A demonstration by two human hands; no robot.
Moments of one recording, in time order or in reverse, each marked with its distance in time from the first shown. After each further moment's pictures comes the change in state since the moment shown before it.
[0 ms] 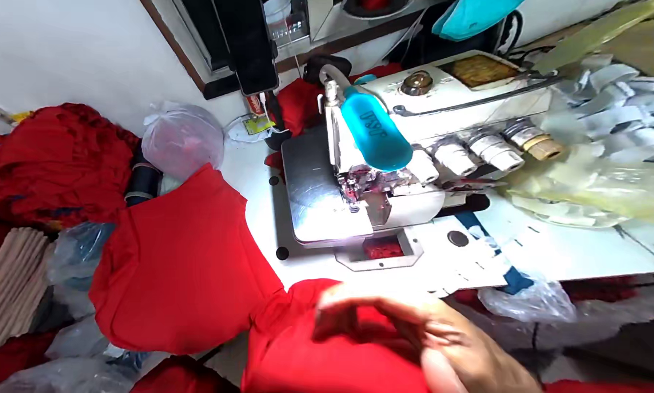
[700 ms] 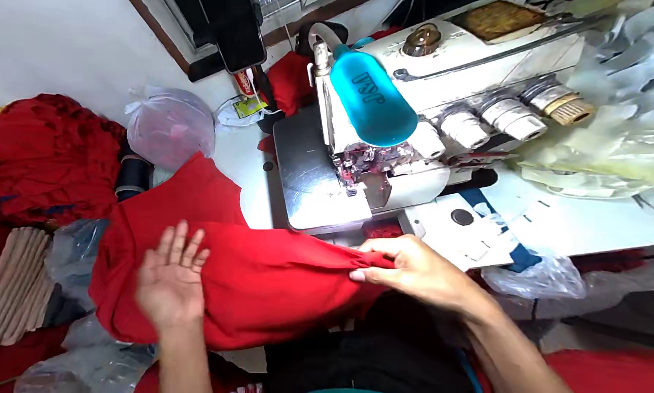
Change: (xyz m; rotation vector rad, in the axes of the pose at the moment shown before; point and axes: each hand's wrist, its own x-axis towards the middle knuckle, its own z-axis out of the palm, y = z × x) left_hand 0.077 -0.004 -0.137 0.173 0.872 -0.078; right_hand -0.042 0.051 -0.053 -0.596 0.266 0.554
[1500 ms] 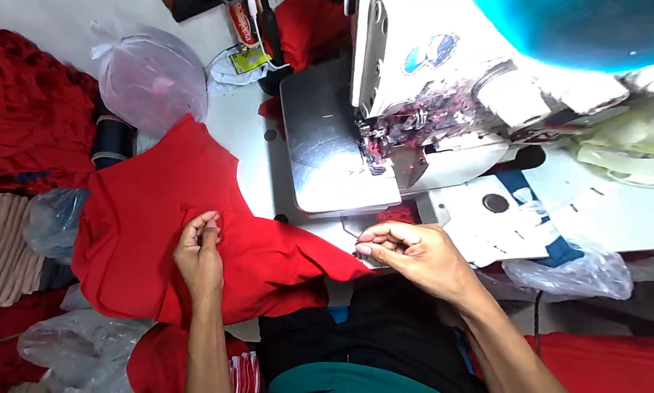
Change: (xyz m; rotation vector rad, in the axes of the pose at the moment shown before) left_hand 0.007 -0.071 0.000 0.569 0.021 0.266; right_hand -0.002 0.025 0.026 0.043 0.236 -0.050
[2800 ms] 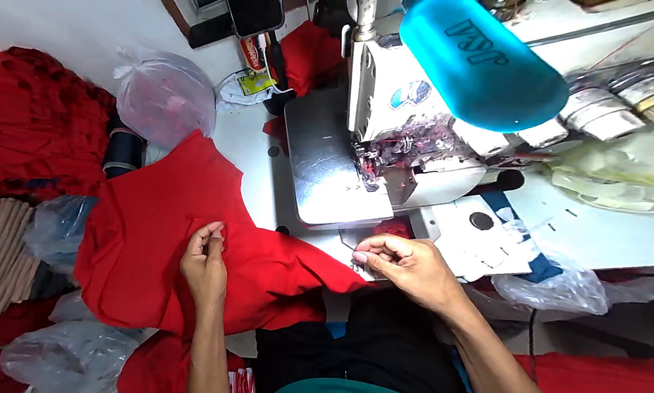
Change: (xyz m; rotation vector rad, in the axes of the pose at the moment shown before) left_hand -0.001 -0.004 0.001 0.032 0.012 0.030; right_hand 0.000 0.007 0.003 -0.034 0.025 0.008
